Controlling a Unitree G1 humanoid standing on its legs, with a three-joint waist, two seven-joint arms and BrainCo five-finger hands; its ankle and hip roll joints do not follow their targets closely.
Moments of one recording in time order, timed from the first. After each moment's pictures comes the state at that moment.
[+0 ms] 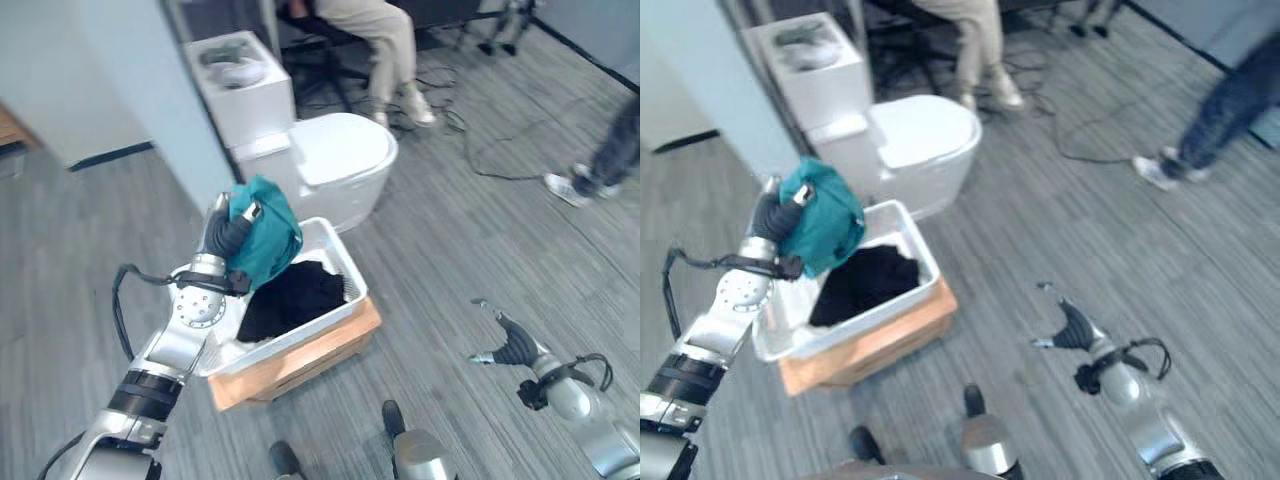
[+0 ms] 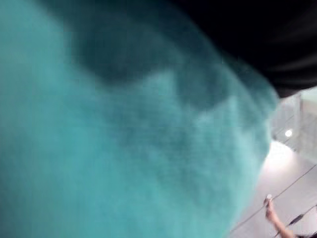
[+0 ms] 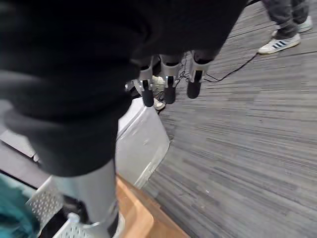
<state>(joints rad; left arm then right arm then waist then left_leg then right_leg) -0.33 0.63 -0.23 0.28 0.06 -0.21 0.16 0.21 -0.69 0.17 0.02 -0.32 -0.11 0.01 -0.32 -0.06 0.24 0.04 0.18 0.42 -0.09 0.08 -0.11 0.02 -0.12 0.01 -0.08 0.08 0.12</state>
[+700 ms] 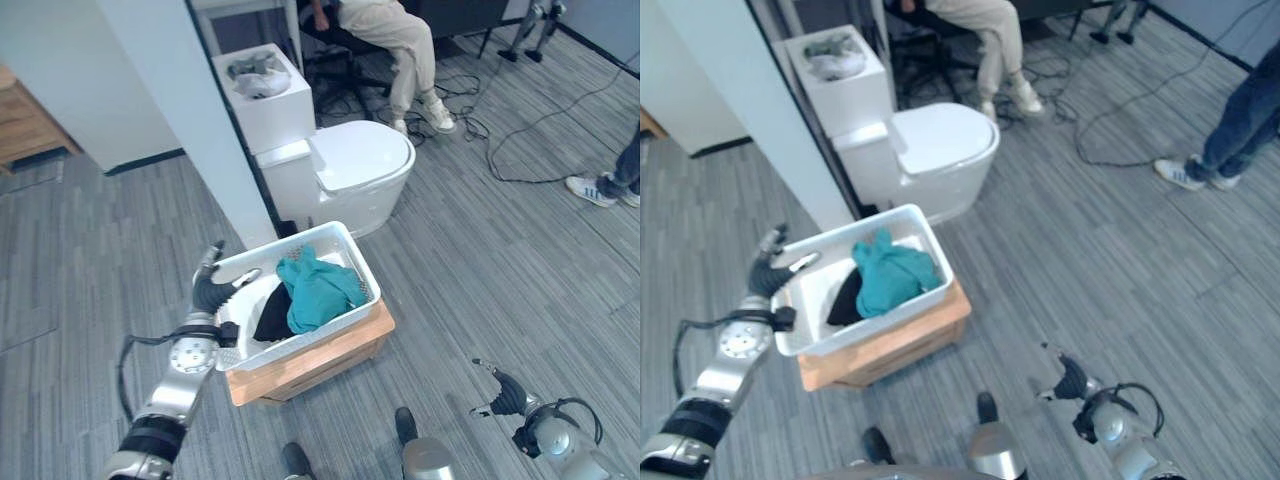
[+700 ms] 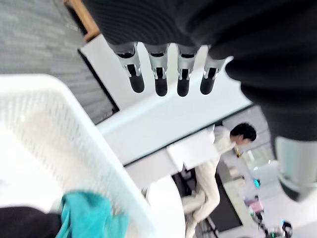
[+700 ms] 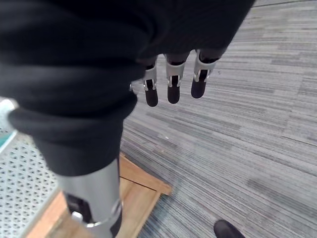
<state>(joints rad) -0.12 0.57 -0.09 0.36 -0.16 -0.25 0.18 0.12 -0.55 0.30 0.54 -0.38 -0.12 -0.03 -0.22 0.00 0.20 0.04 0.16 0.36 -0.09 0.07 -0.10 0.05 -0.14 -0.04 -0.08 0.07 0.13</state>
